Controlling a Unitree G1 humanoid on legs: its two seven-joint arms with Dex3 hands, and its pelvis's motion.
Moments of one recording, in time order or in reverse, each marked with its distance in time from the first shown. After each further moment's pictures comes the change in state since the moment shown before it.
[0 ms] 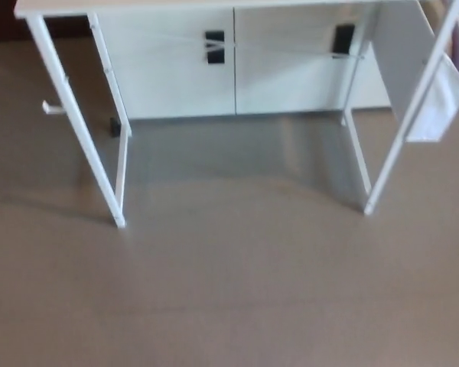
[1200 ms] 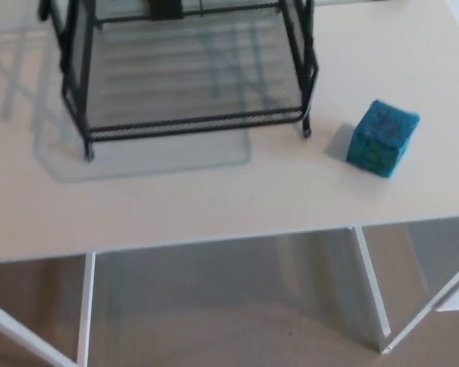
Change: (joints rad) left_arm -0.024 0.000 -0.003 -0.004 0.000 0.000 -0.007; right_arm -0.019 0.002 -0.044 0.036 0.019 -0.019 0.026
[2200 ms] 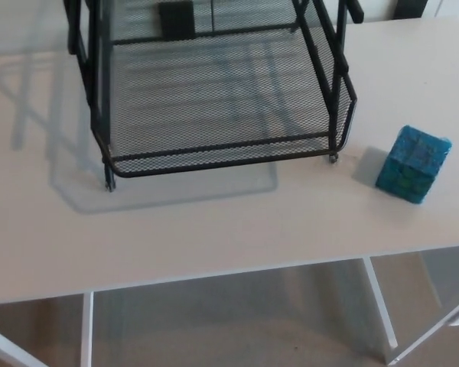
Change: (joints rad) left_arm 0.042 0.012 0.061 -0.007 -0.014 0.000 -0.006; right_arm -0.161 0.025 -0.457 0.074 0.224 -0.024 0.016
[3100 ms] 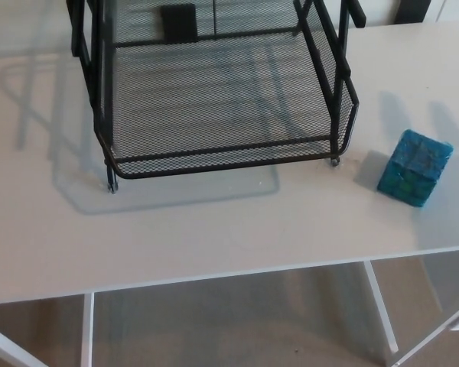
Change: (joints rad) left_arm -0.010 0.014 0.040 0.000 -0.031 -0.011 -0.026; right_arm -0.427 0.012 0.325 -0.658 0.033 0.052 0.150
